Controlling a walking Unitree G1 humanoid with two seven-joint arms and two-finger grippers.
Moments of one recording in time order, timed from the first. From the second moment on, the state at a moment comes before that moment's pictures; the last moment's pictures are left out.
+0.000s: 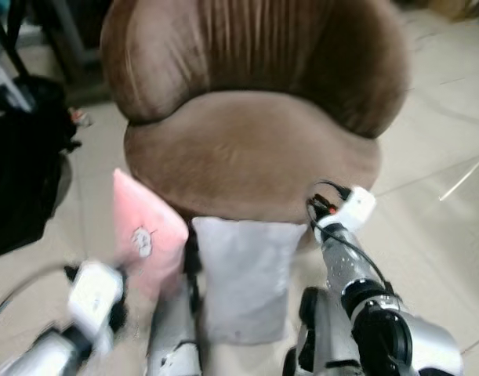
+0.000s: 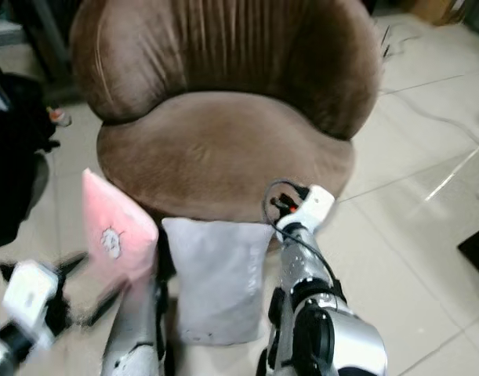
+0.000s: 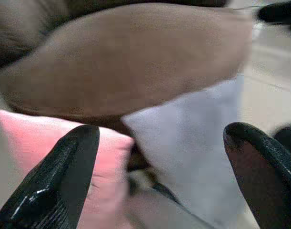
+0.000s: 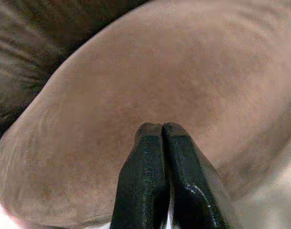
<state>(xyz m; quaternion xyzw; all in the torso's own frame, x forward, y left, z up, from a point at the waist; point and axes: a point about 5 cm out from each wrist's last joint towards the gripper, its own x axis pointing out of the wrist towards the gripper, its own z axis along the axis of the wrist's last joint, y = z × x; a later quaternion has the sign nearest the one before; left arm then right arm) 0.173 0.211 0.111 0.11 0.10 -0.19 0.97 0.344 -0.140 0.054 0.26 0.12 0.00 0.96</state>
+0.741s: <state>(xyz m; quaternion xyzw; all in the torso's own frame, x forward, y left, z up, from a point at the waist) 0.224 0.191 0.107 0.22 0.05 -0.17 0.96 0.342 -0.163 0.047 0.28 0.16 0.00 0.94</state>
